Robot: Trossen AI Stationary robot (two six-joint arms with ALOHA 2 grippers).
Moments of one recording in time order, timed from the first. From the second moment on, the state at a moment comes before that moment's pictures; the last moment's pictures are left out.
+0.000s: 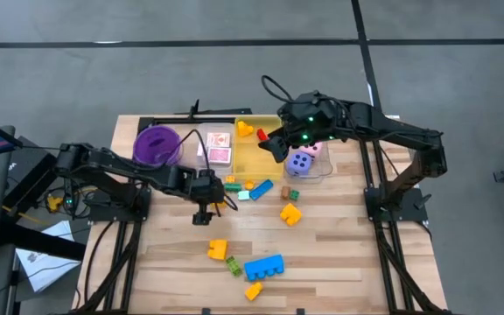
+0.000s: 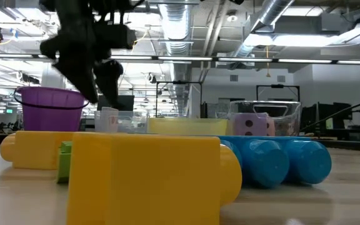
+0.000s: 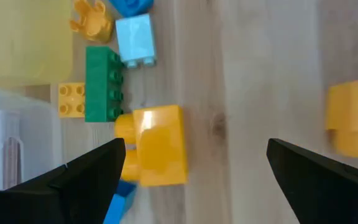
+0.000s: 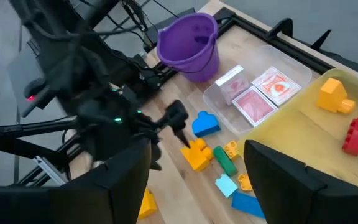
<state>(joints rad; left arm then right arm) -0.08 1.41 0.88 -0.61 -0.12 0.04 -0.13 1.58 1.87 -0.89 0.06 0.58</state>
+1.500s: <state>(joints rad) 0.06 1.55 0.71 -0.35 -0.07 -0.03 -0.12 1.56 1.87 -0.94 0.06 0.58</state>
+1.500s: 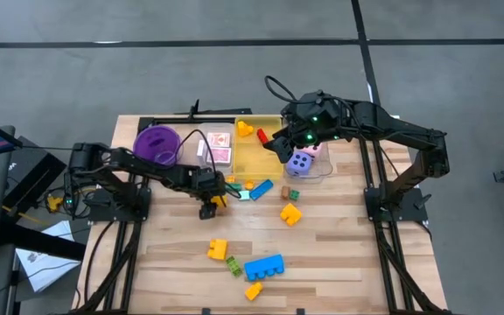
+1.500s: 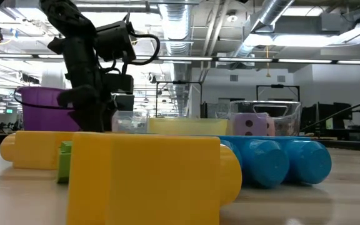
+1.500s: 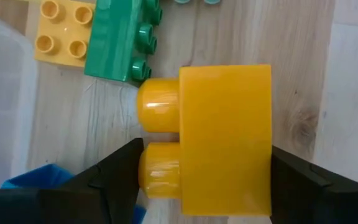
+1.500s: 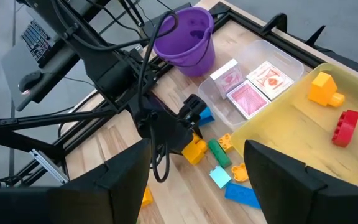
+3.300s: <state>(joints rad) 0.44 1.96 1.36 -0.31 -0.18 -0.18 -0.10 1.36 1.87 -0.82 0.06 0.60</state>
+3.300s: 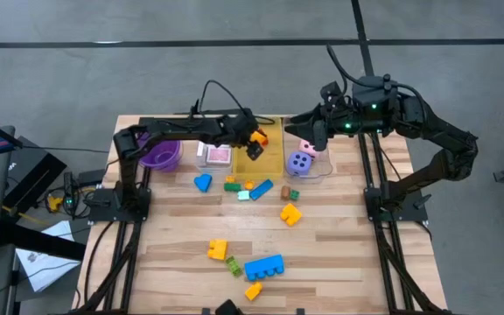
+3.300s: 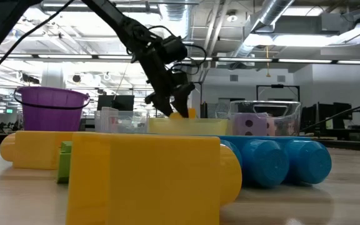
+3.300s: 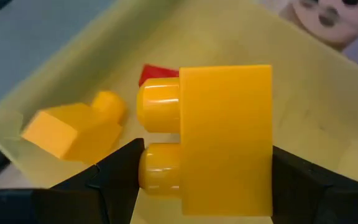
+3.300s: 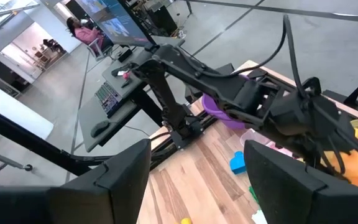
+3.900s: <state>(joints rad) 0.44 2.00 1.36 -0.35 -0.26 -0.30 -0.10 1.36 1.87 -0.82 0.06 0.60</state>
